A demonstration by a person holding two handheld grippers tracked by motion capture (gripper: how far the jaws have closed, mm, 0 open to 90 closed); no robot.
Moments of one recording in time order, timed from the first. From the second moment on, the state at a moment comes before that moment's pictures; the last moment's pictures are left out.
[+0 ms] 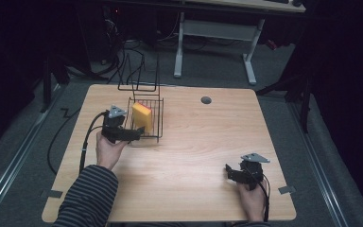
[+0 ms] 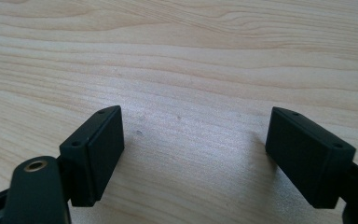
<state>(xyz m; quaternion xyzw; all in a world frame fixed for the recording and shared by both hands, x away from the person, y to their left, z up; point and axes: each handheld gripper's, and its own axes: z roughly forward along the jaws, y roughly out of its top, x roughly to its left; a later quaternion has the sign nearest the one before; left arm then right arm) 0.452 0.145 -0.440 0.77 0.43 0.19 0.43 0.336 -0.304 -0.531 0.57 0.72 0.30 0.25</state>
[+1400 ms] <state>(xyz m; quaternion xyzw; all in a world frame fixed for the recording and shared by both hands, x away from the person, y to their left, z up) 0.408 0.187 -0.437 0.74 0.45 0.18 0.46 0.336 -0.304 -0.531 0.57 0.72 0.30 0.25</state>
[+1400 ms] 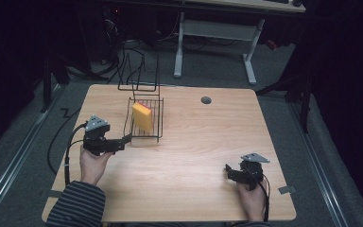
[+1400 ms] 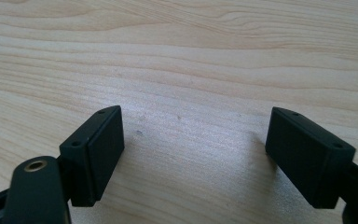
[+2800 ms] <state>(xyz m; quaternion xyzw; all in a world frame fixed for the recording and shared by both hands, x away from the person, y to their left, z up) 0.372 0.228 -0.494 0.73 0.50 0.17 0.44 0.336 -0.304 -0.531 0.57 0.72 0.30 0.25</state>
